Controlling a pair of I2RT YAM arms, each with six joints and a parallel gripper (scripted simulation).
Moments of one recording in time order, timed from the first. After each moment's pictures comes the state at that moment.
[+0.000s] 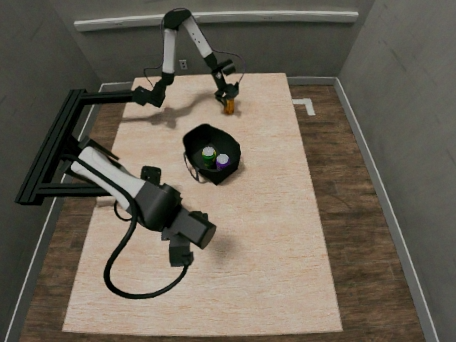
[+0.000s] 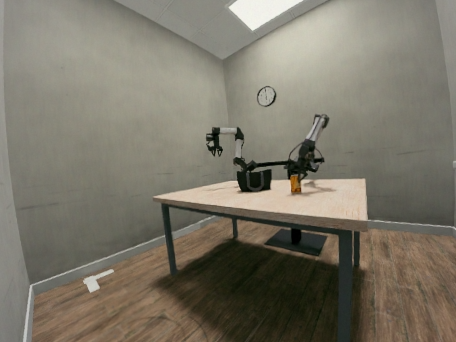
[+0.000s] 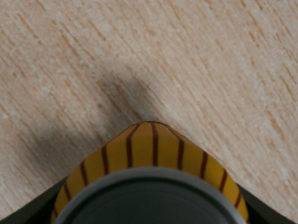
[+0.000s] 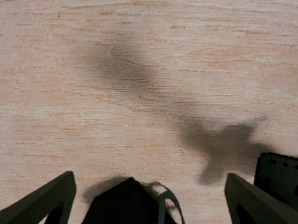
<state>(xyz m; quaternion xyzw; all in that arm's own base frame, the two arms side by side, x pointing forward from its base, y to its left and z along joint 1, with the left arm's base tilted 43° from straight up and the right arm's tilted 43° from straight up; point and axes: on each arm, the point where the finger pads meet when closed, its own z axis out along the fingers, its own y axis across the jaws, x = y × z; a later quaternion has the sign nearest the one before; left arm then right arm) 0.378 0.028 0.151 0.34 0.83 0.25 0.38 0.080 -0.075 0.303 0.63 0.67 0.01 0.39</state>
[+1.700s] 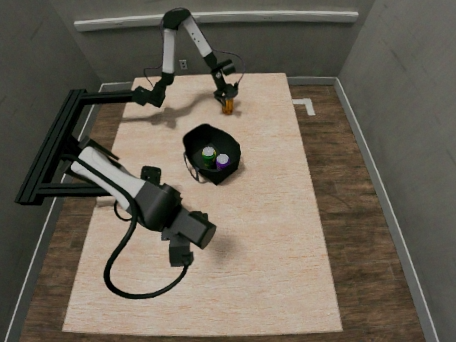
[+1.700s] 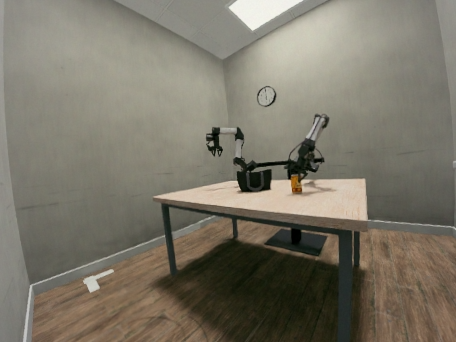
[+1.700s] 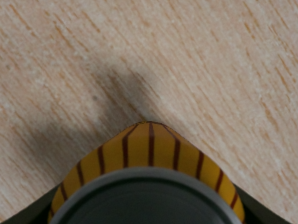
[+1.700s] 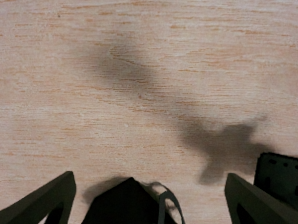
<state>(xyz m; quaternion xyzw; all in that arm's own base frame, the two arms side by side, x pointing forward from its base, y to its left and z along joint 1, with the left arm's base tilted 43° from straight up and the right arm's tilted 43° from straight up) 0.372 0.029 0.148 0.34 0.83 0.25 0.37 0.080 -0.075 0.303 0.63 0.67 0.01 0.39</state>
